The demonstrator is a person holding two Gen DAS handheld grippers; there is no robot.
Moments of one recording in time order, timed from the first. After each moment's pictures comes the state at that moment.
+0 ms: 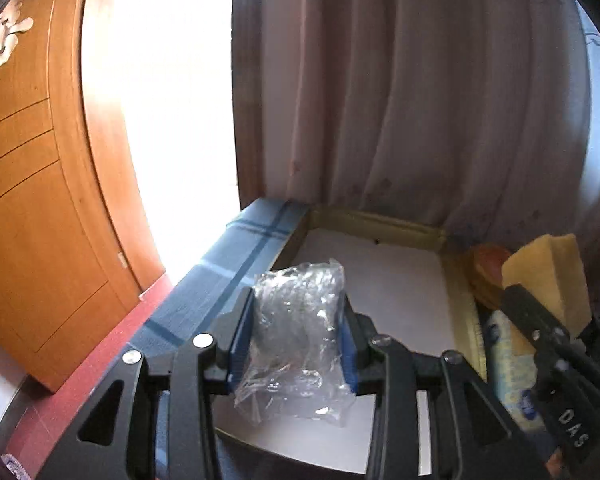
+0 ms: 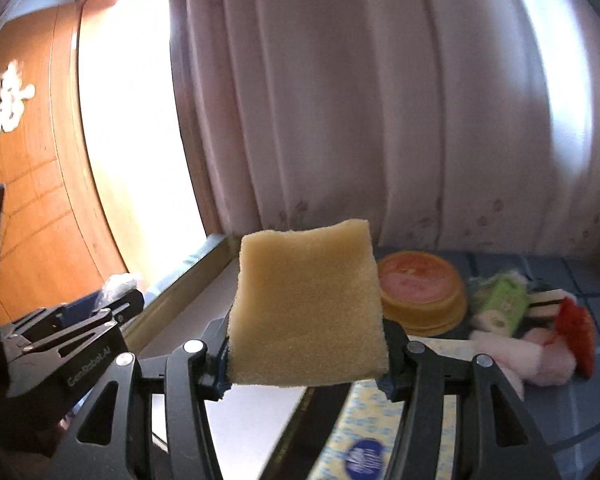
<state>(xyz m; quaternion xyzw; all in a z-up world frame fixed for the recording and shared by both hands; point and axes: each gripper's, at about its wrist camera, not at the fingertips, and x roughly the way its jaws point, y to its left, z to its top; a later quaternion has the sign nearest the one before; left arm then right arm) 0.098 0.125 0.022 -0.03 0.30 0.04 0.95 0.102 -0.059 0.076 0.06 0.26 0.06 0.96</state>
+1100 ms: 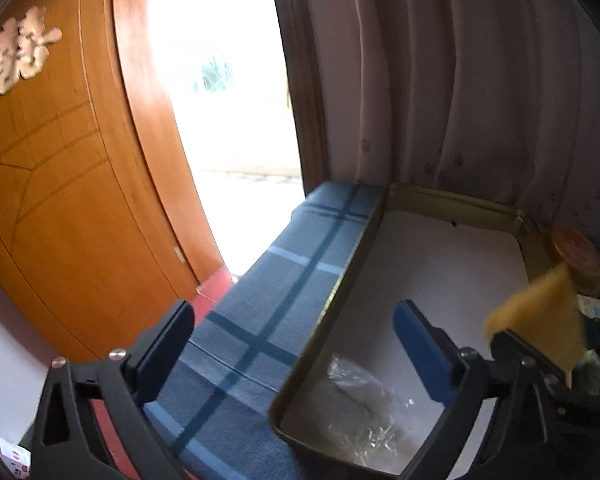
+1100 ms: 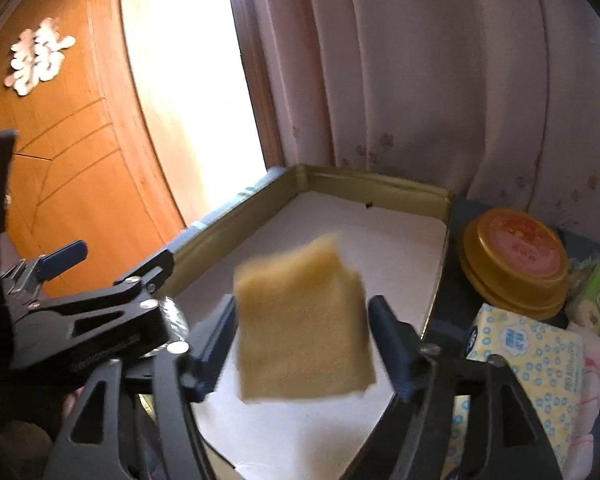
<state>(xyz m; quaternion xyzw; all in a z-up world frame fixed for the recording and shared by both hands) 0.114 0.138 -0.004 0.02 0.31 0.15 0.94 0.130 -0.024 0.040 0.04 0.33 0.19 0.92</state>
